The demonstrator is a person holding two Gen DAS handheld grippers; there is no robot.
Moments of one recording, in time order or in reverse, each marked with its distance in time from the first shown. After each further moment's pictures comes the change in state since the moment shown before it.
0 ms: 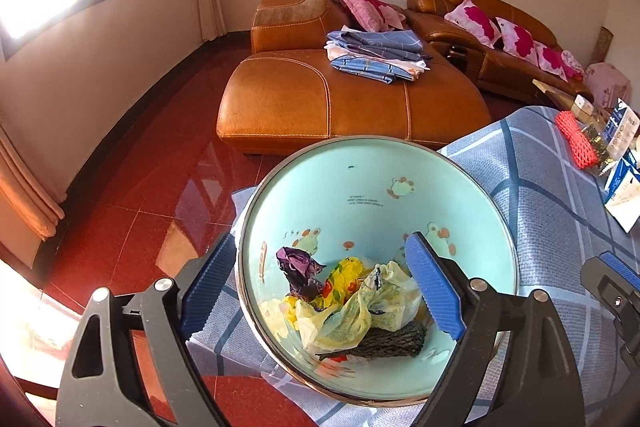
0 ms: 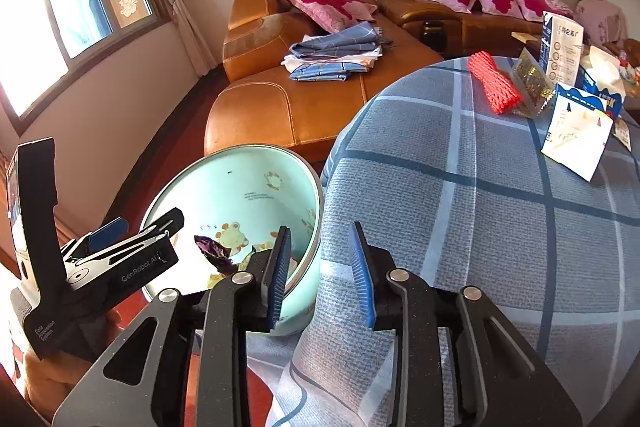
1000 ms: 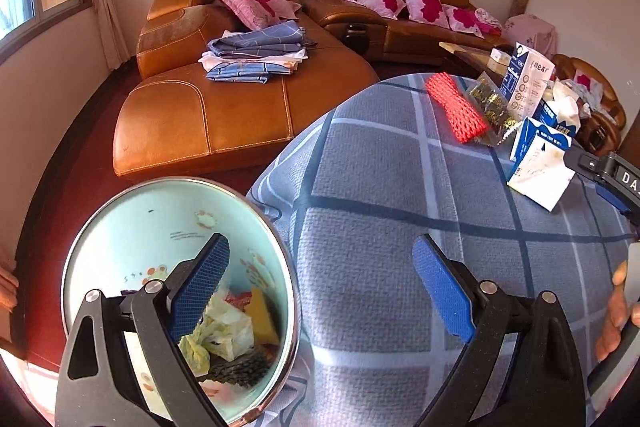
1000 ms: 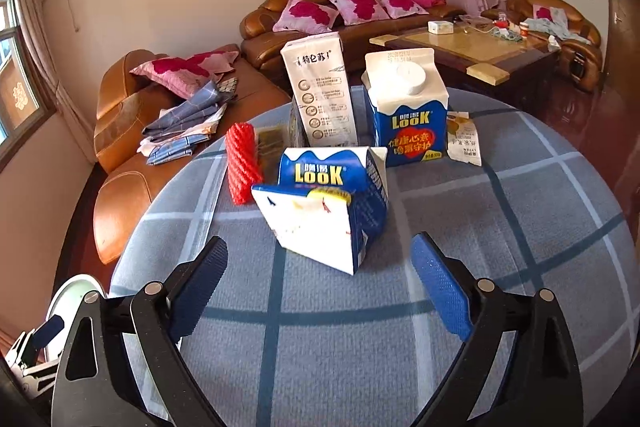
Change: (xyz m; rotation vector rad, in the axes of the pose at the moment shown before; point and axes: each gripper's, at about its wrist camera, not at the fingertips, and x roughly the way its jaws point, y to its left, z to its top) left arm 0.004 -0.159 0.022 0.207 0.031 -0.253; right arm -0.023 -0.215 0.058 0.309 -0.143 -0.347
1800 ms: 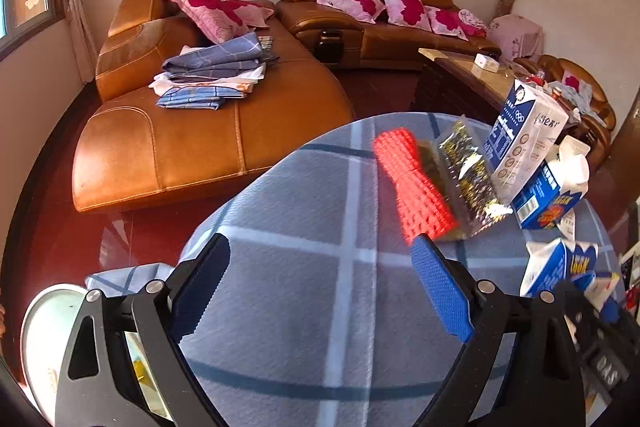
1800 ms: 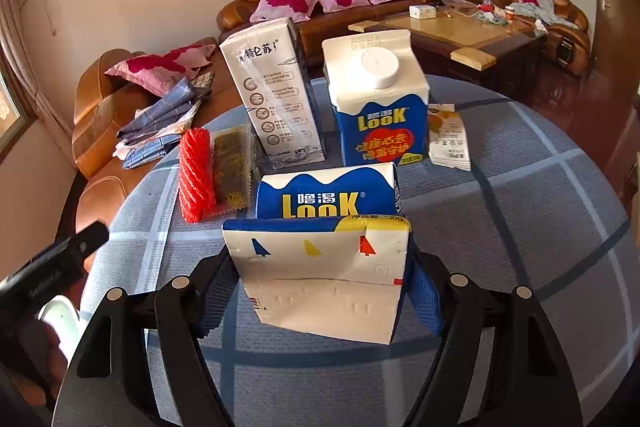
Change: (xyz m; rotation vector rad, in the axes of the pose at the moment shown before) left arm 0.077 -0.083 0.093 0.023 -0.001 -0.070; right arm 0.019 -0.037 0.007 0.011 0.046 -0.054
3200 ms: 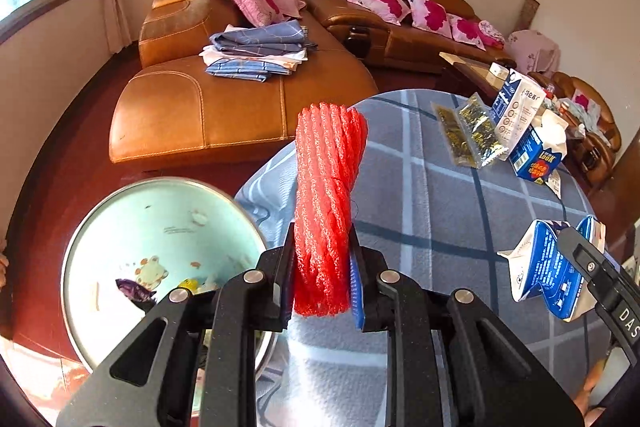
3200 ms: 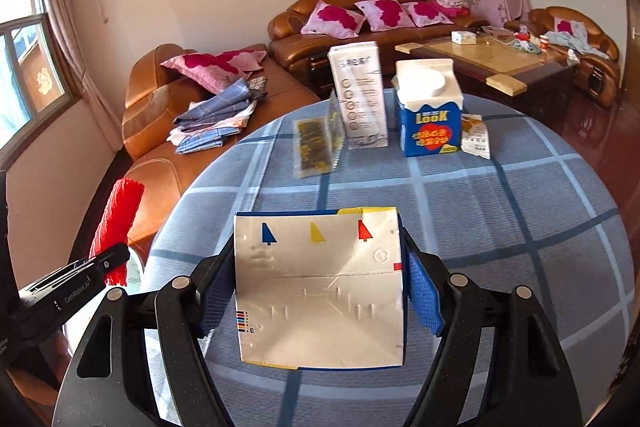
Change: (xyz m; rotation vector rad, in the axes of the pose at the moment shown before) left arm -0.106 0.079 -0.088 -0.096 0.012 0.047; right arm -0.080 0.064 -0.048 -0.106 -0.055 0.171
